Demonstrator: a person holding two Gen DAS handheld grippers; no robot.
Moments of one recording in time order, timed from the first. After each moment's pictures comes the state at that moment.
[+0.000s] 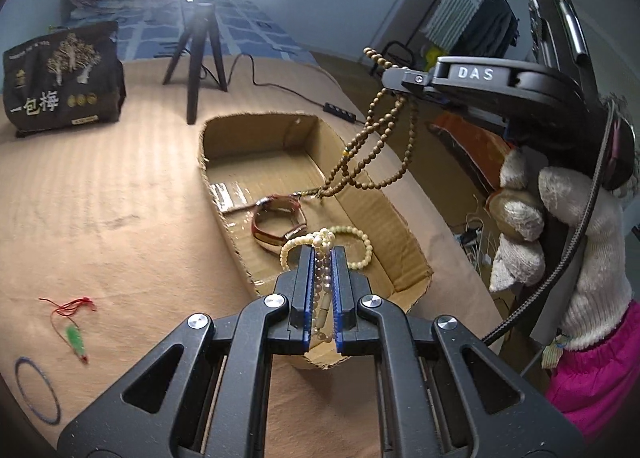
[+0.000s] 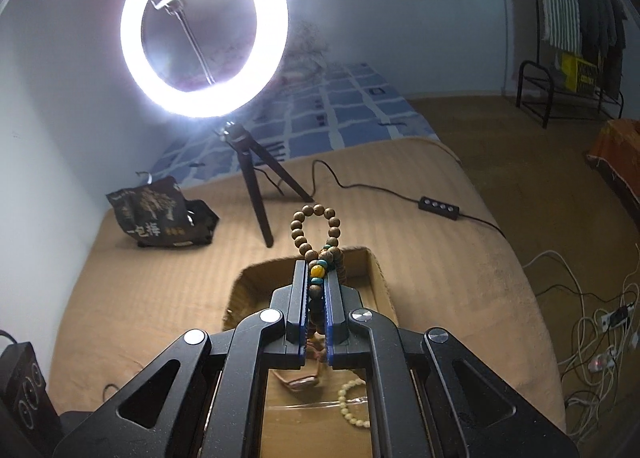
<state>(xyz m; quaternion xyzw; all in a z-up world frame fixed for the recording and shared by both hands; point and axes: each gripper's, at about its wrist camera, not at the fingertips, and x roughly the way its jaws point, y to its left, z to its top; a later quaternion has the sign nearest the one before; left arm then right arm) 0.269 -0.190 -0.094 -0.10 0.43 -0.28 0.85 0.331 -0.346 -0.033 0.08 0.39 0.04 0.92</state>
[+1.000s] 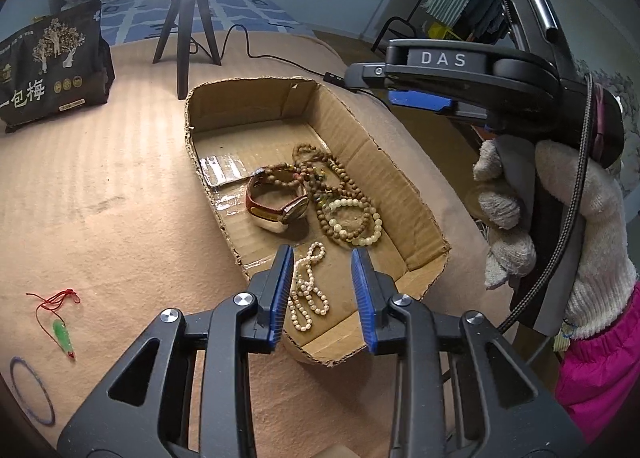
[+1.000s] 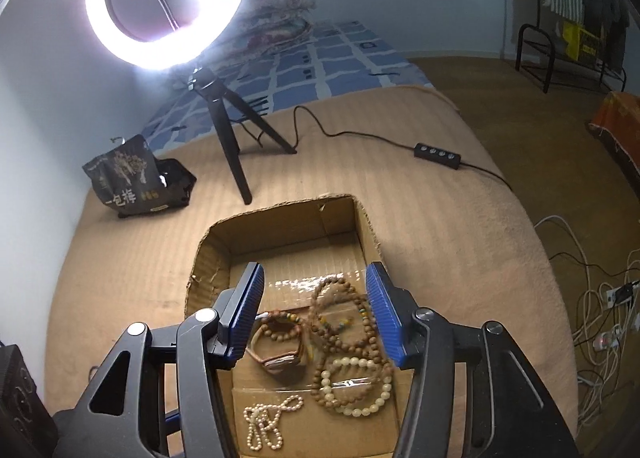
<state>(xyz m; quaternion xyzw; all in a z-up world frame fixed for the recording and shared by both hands) 0.269 -0.204 -0.113 -0.07 0.46 -0.28 0.84 0.345 -0.355 -0.074 0.09 0.45 0.03 0.89</state>
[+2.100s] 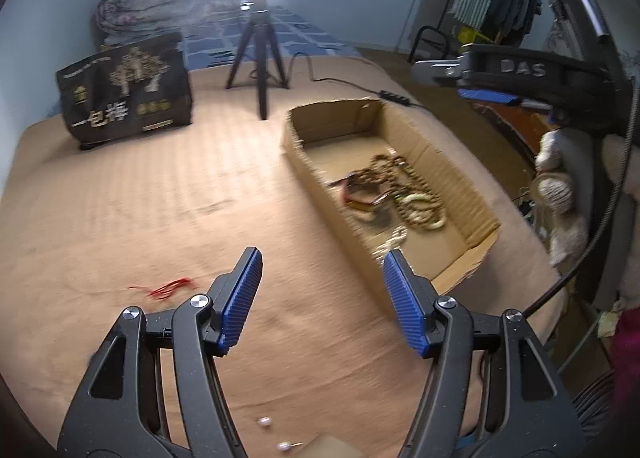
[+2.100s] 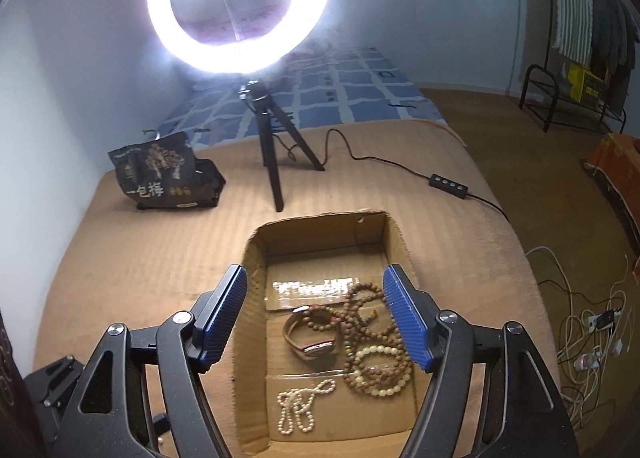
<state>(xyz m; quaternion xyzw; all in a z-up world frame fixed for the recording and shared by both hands) 0.243 -0.128 -0.093 -0.01 0.43 -0.21 0.88 0.311 -0.304 -0.039 0.03 0.41 0.04 0.91</state>
